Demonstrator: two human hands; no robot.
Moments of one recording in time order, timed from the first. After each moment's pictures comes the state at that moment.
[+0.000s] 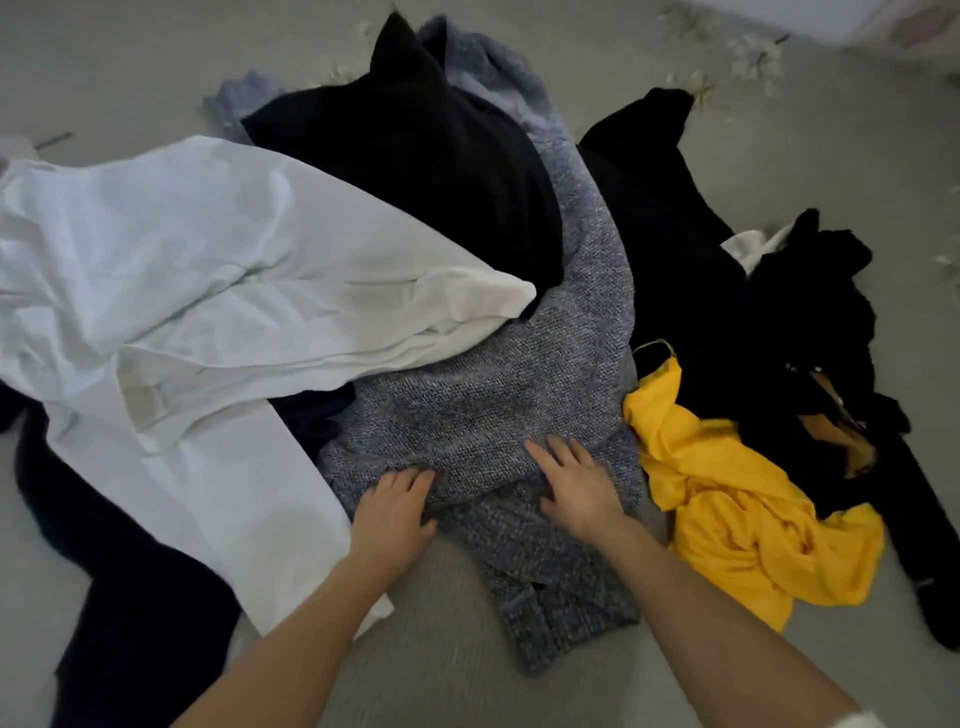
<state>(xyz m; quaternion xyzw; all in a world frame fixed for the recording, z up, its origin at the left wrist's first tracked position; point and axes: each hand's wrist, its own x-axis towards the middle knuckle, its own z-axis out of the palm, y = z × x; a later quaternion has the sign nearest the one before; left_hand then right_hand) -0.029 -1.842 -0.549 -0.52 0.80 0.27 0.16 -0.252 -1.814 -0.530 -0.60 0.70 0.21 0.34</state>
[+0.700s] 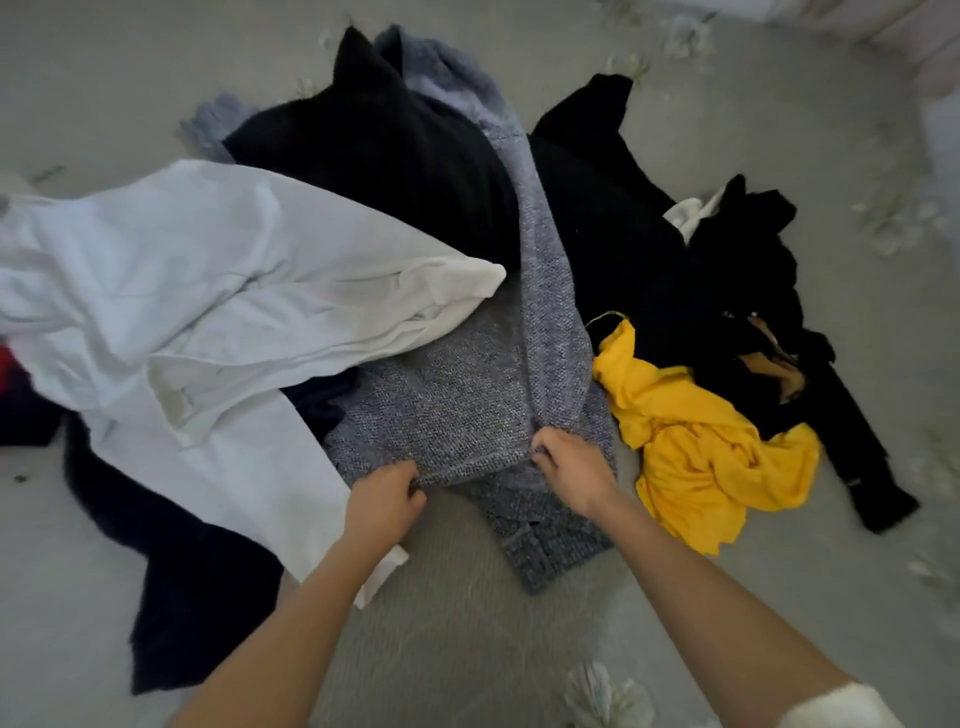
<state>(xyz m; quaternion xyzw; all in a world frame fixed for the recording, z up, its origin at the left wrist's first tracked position) -0.005 -1.831 -0.492 -0.54 0.76 0.34 0.10 -0.233 -1.771 -0.472 -0.55 0.76 0.03 0.35</state>
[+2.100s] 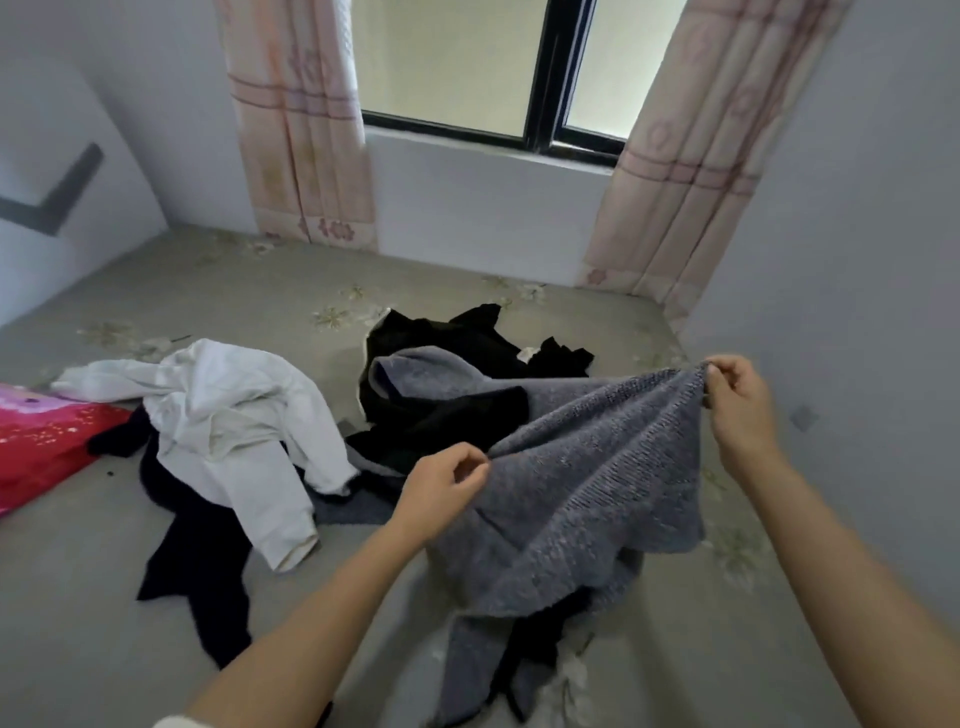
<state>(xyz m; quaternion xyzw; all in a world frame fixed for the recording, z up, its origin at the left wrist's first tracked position) -0.051 -1.516 -0.218 -0.39 0.78 0.42 -0.26 -0.325 -1.432 -0.127 -0.37 0.73 -0.57 0.08</state>
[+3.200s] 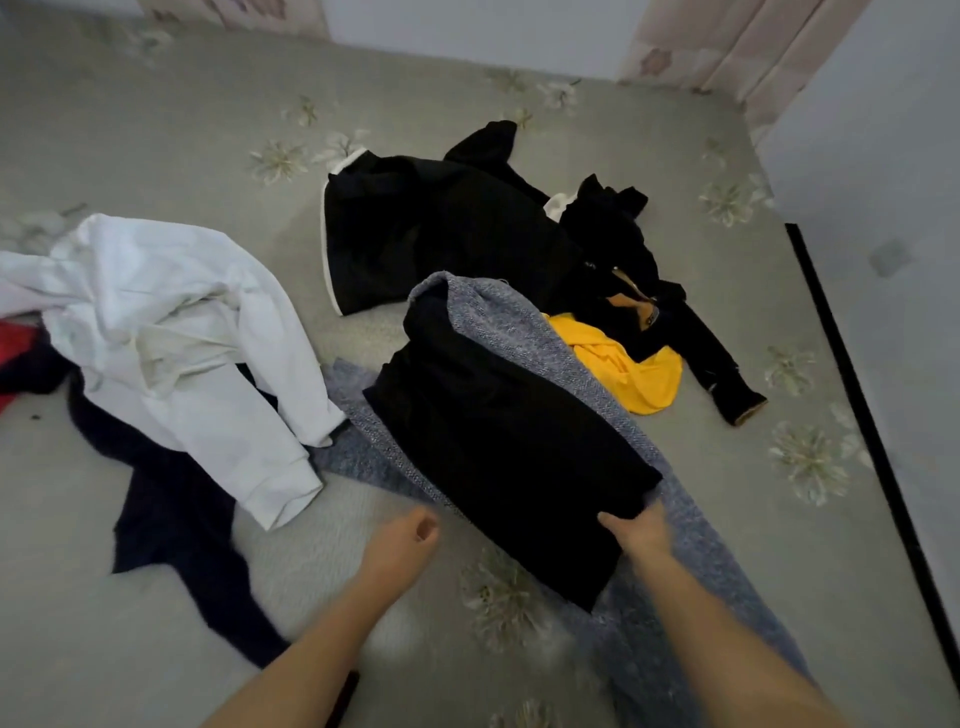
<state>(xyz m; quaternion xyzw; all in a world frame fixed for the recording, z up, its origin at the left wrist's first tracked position) -0.033 -1.585 -0.420 -0.54 0.71 0.45 0.08 -0.293 -1.475 -0.437 0.01 0.90 -0.22 0.39</state>
